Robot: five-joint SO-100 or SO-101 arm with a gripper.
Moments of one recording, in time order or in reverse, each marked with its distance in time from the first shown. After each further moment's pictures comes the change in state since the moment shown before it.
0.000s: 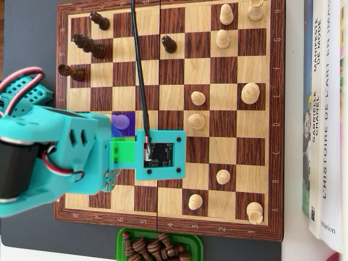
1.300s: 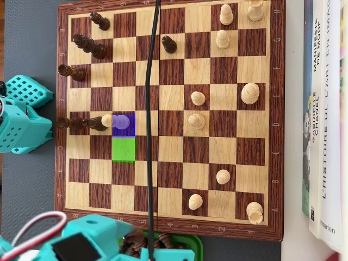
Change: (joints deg) arm 22.9 -23.3 -29.1 0.1 -17.0
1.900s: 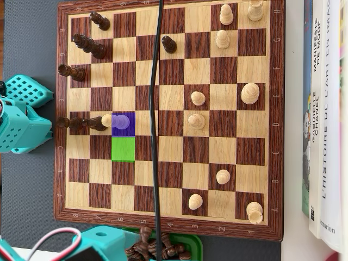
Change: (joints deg) arm 0.7 -3.5 -3.5 0.0 -0.7
